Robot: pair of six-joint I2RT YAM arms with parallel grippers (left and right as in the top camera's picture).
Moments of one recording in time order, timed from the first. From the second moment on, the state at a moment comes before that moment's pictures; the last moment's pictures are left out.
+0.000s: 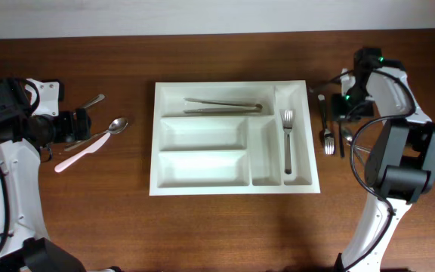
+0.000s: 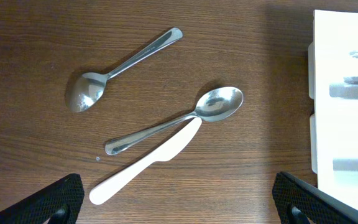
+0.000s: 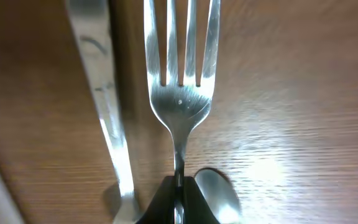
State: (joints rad) left arm 0.40 1.55 1.32 -0.80 0.23 0.29; right arm -0.19 2.25 1.85 -1.10 -0.03 -0.10
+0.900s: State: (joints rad) left arm 0.40 1.55 1.32 -0.80 0.23 0.29; right arm 0.04 1.74 1.96 -1.27 -0.04 -0.02
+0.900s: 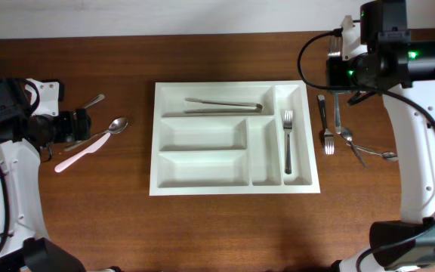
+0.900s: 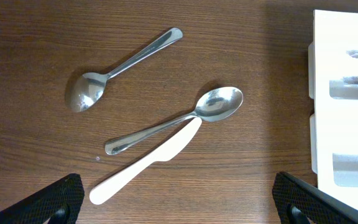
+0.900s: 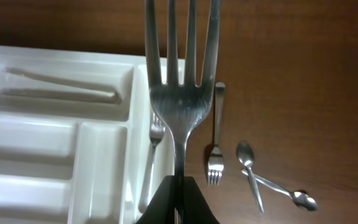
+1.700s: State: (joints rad) left arm 0.40 1.55 1.32 -0.80 0.23 0.29; right arm 0.12 1.86 1.30 -0.72 -0.06 0.18
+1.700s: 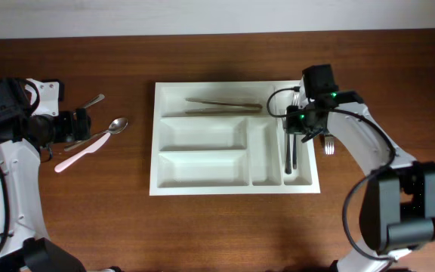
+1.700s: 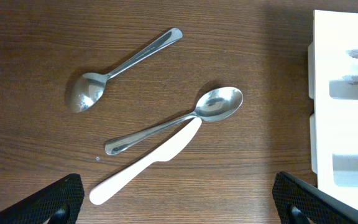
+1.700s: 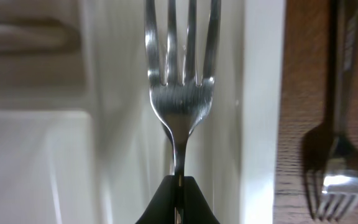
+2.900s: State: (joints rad) left arm 0.40 1.55 1.32 -0.80 0.23 0.29; right arm -0.11 2.00 1.55 -0.85 0.08 0.01
